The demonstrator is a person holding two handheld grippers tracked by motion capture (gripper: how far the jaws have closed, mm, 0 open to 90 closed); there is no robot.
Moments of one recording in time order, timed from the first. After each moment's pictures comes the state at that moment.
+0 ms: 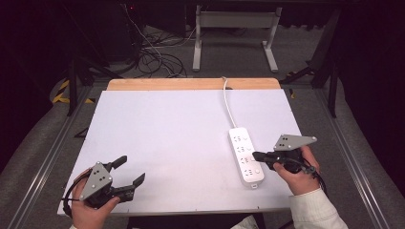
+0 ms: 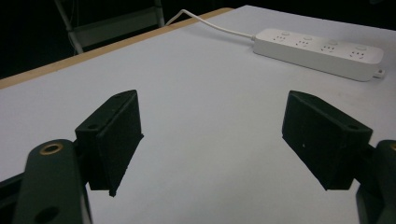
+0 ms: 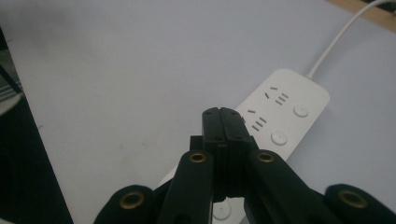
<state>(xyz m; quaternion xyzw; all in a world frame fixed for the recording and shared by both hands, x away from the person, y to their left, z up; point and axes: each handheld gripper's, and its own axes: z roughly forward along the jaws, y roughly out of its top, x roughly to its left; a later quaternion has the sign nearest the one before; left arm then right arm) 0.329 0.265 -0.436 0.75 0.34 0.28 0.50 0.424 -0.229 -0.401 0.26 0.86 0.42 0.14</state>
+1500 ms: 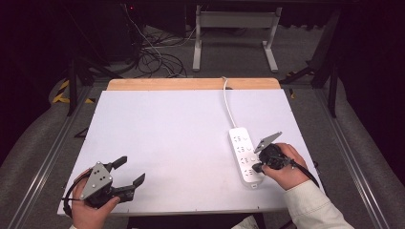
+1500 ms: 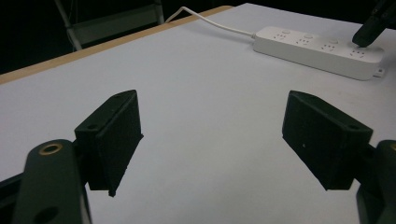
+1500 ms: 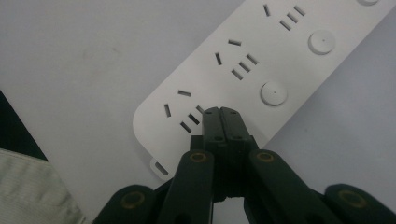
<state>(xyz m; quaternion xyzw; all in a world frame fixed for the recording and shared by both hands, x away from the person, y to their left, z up) 0.330 0.266 -0.438 0.75 0.34 0.27 0.49 0.449 -0.204 -0.430 0.28 0.94 0.21 0.06</state>
